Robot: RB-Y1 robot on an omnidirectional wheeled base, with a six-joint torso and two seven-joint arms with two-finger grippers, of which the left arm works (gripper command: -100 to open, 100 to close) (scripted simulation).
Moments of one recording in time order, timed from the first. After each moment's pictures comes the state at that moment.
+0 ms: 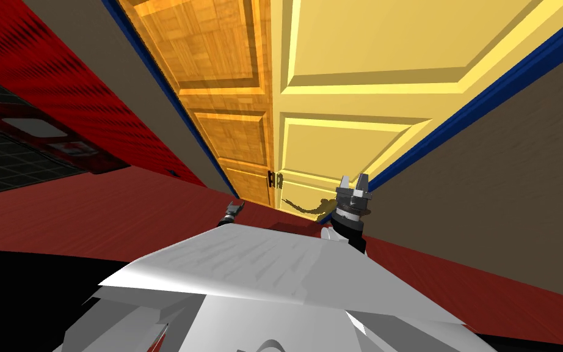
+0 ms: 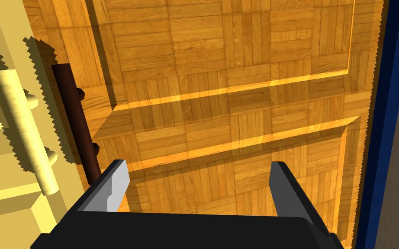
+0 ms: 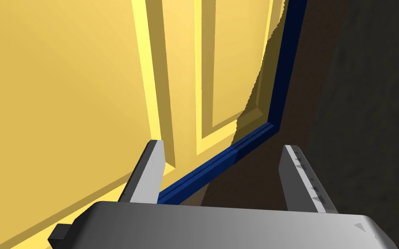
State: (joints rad) arm 0.08 0.17 0.49 -0.73 -0.50 -0.81 -1.16
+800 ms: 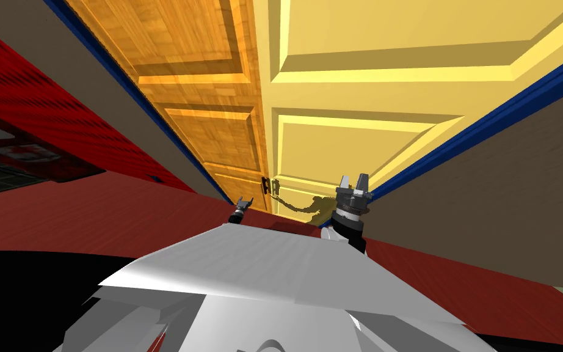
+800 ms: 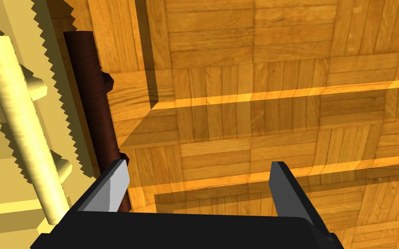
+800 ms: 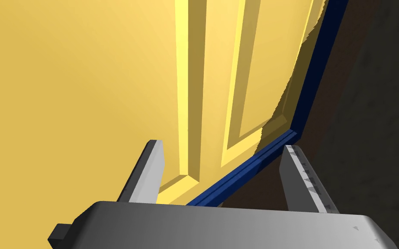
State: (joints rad) arm 0.00 0.10 0.46 -0.73 -0.53 -0.82 -1.17
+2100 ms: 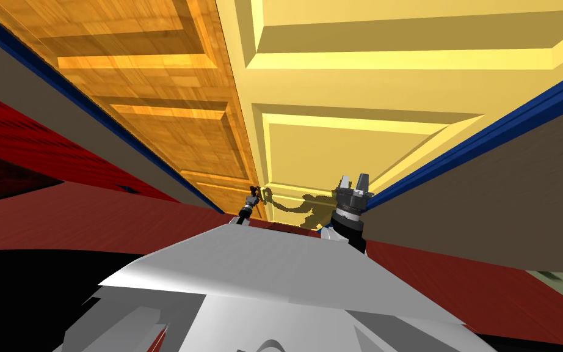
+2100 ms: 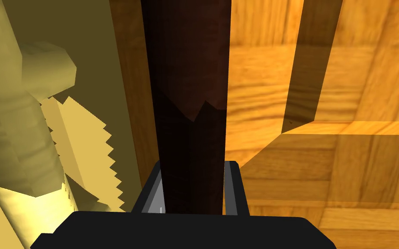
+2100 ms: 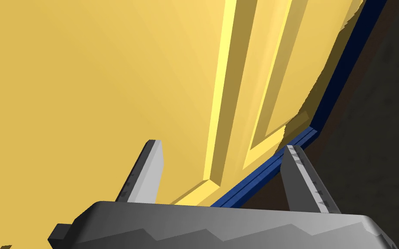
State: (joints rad) arm -0.08 0.02 0.41 -0.73 -0.56 -0.84 -1.18
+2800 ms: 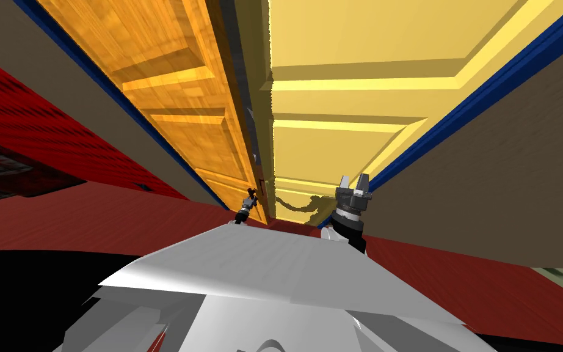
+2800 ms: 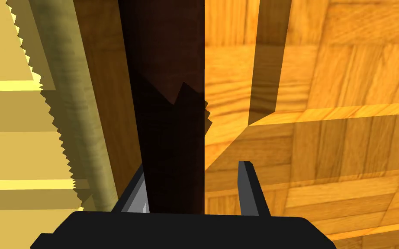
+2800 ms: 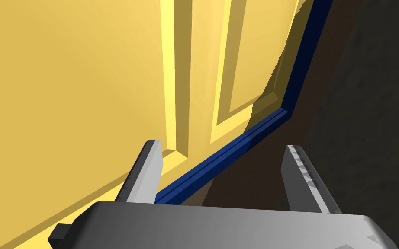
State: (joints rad) arm -0.05 0.05 0.43 -0.70 -0.53 -0.85 -1.16
